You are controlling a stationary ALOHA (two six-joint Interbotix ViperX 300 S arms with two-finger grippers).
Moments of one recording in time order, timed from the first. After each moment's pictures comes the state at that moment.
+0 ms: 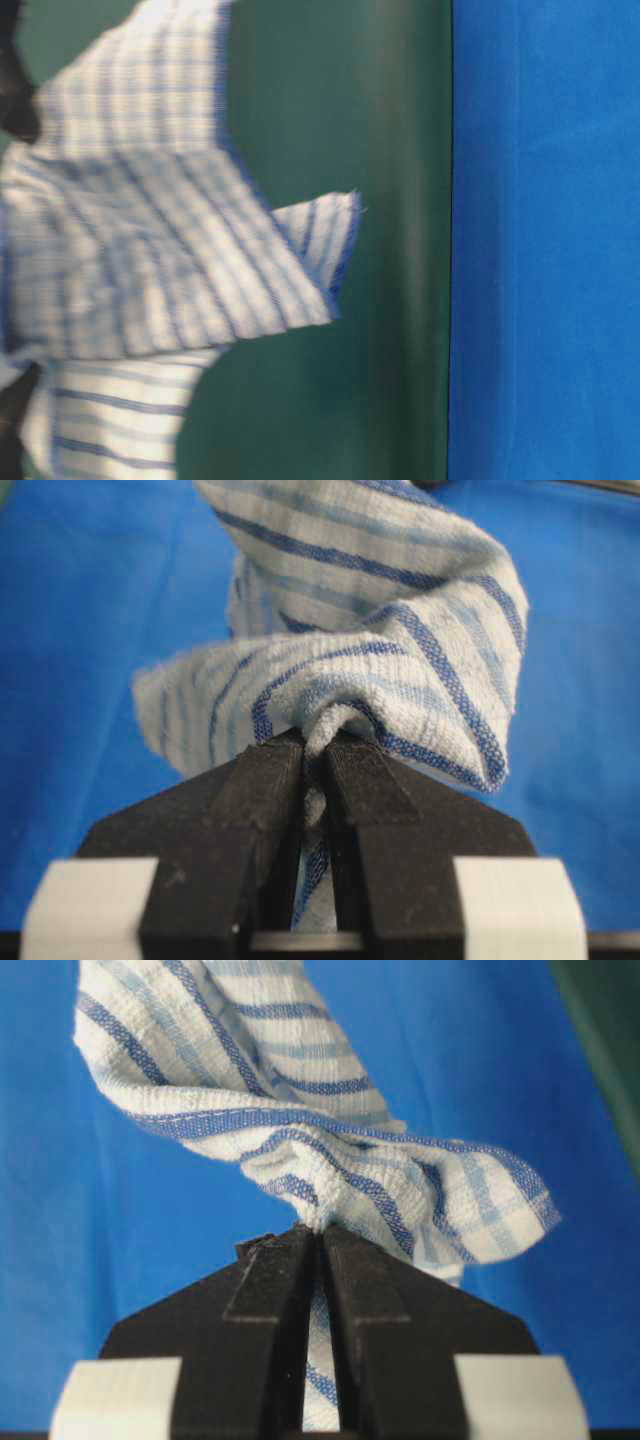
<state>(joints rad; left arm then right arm) 0.10 -0.48 0.46 -0.03 0.37 -0.08 -0.05 -0.44 0.33 -0.21 0.65 0.25</state>
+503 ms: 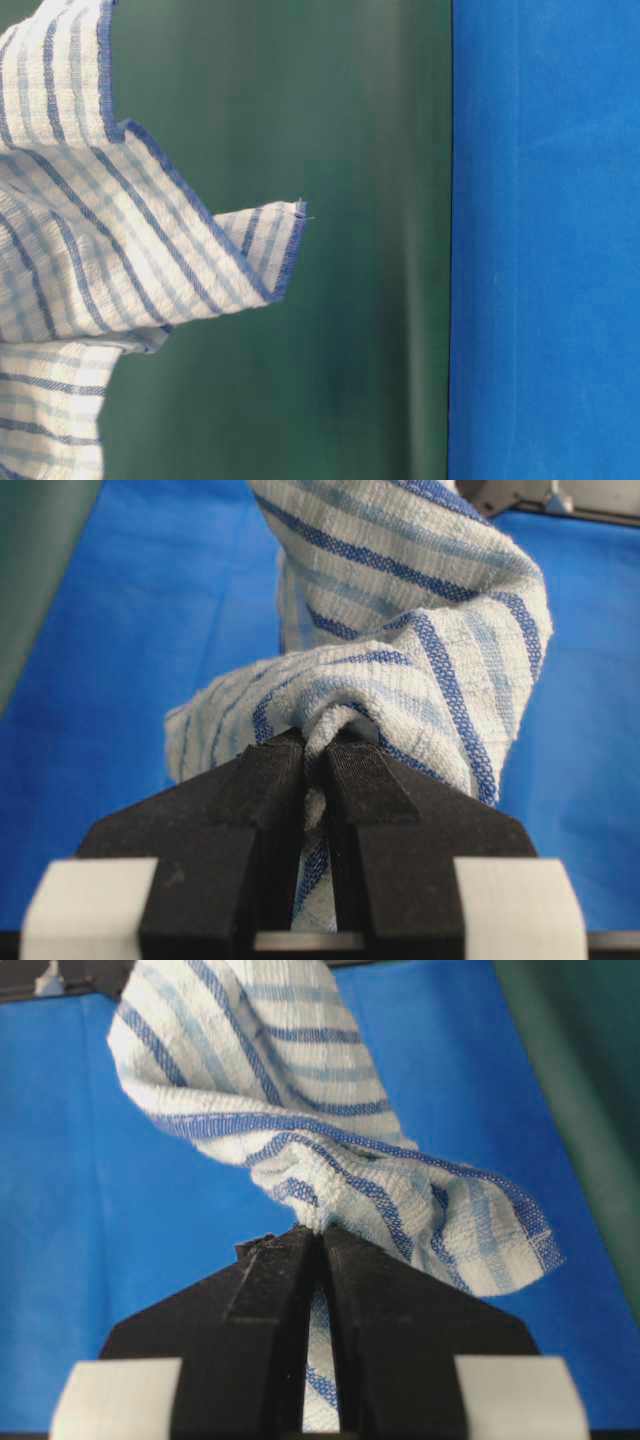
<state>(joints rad) 0.14 -0.46 0.34 -0.02 0.46 0.00 -0.05 -0.45 0.22 -0.22 0.73 0.22</state>
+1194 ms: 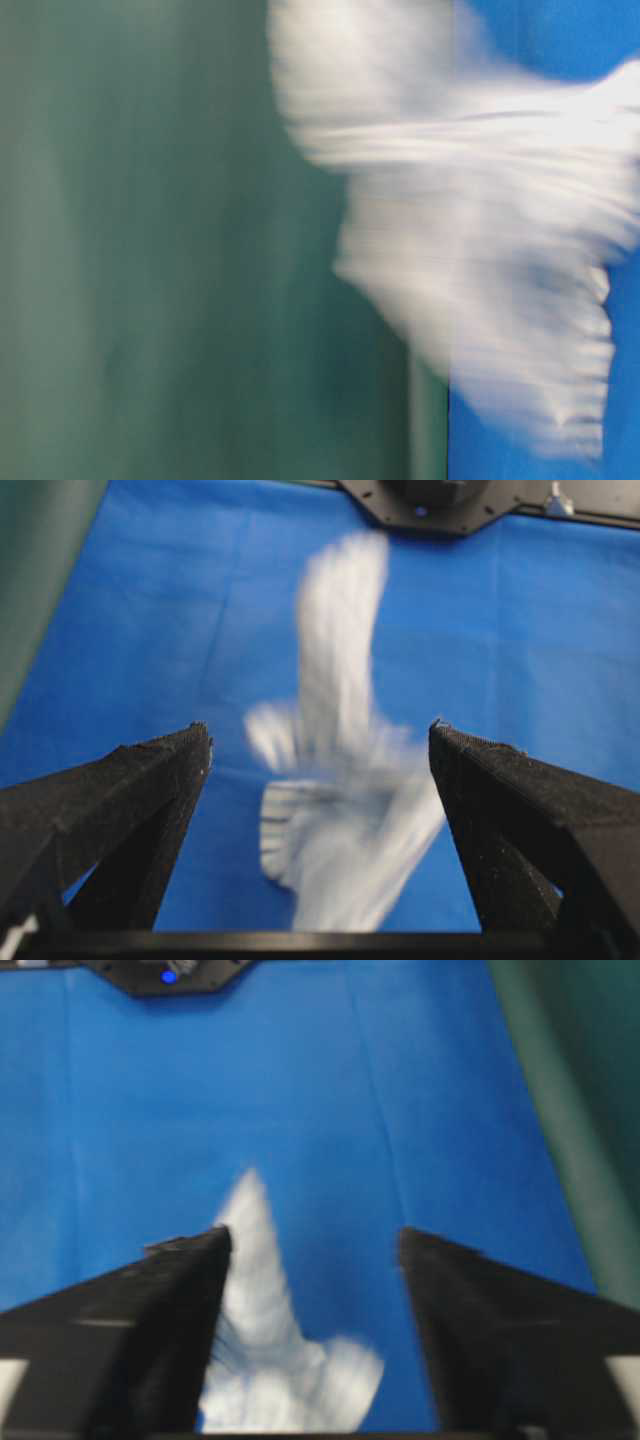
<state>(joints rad) 0.14 -0.47 0.34 -0.02 0.45 0.00 -0.05 -0.42 0.22 -0.24 0.74 0.17</state>
